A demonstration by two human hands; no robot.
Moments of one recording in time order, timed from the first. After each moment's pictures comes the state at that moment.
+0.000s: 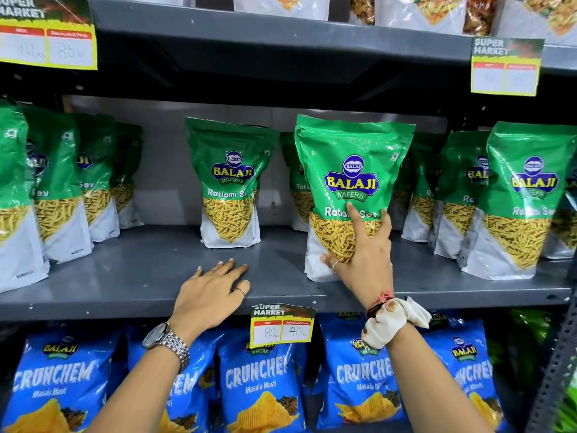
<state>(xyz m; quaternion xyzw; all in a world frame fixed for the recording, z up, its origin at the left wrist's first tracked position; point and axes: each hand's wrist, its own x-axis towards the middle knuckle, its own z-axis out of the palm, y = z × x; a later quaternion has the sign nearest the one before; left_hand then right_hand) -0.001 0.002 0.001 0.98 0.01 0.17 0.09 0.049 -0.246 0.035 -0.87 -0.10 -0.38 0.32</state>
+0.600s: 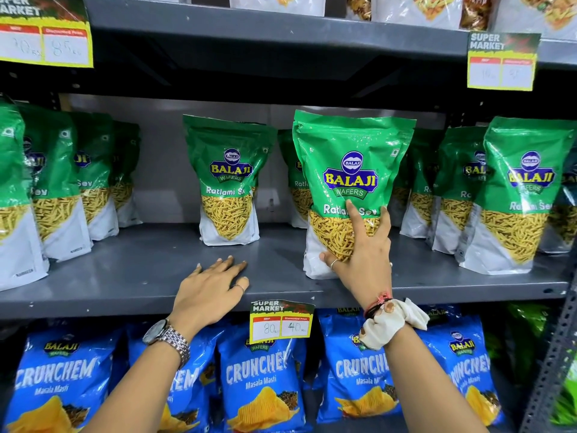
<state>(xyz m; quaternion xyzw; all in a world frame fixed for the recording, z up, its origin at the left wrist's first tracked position) -0.004 0.000 0.004 0.98 0.01 0.17 0.09 0.041 -0.245 0.033 -0.86 -0.10 -0.39 0.33</state>
